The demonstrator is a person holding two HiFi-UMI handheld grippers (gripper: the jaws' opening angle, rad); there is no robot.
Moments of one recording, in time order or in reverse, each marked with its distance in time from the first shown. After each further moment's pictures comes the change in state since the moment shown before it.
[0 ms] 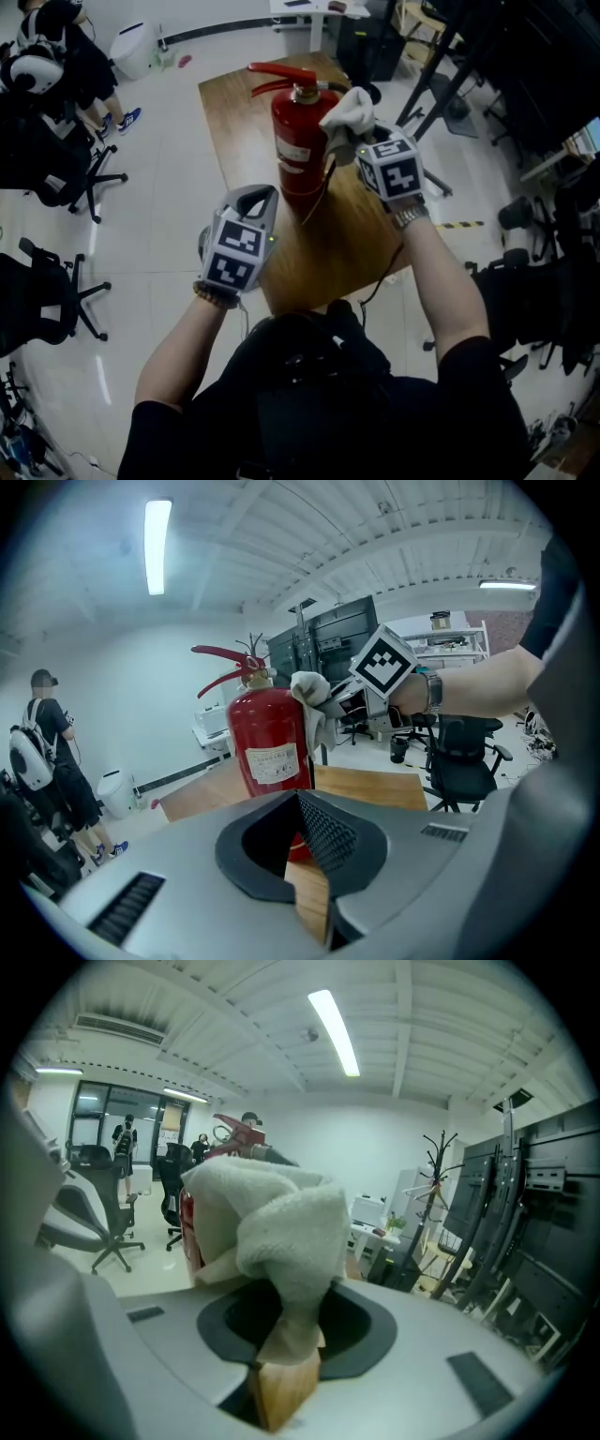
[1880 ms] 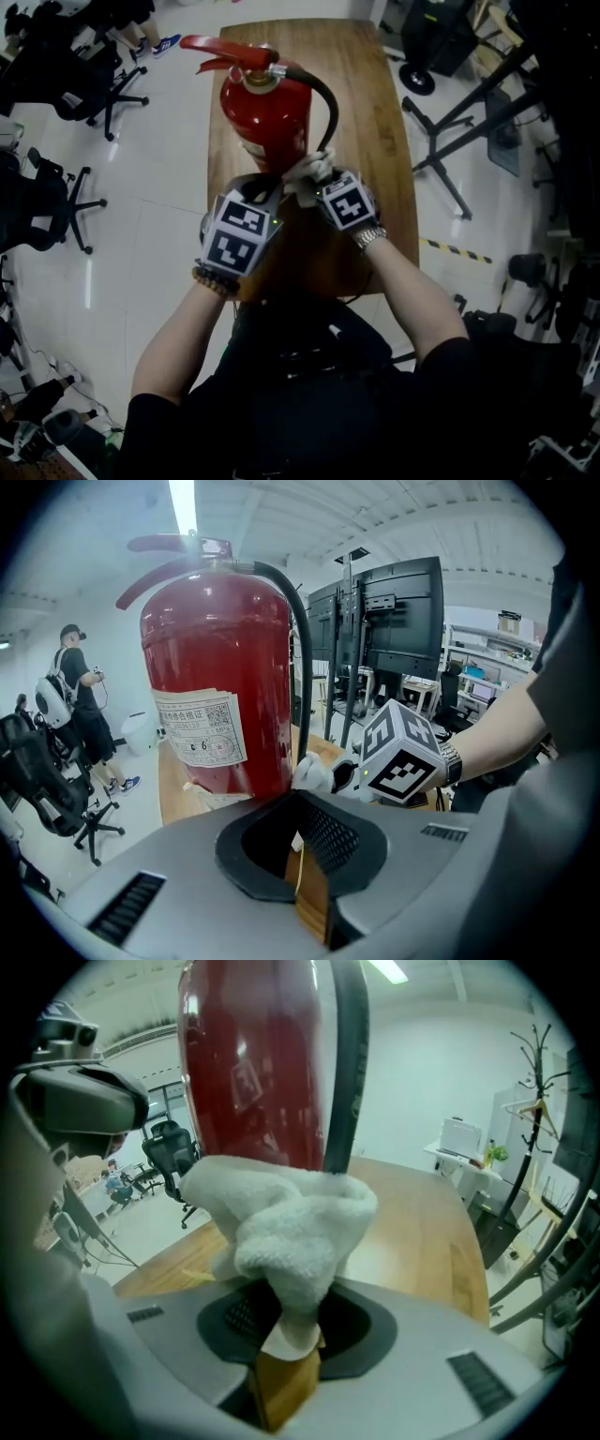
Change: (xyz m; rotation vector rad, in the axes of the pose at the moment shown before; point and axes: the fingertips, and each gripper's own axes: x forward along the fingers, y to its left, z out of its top) left arm 0.125 -0.043 -0.018 -0.260 0.227 0.164; right arm 0.111 0.060 -0.195 -0.123 0.300 0.525
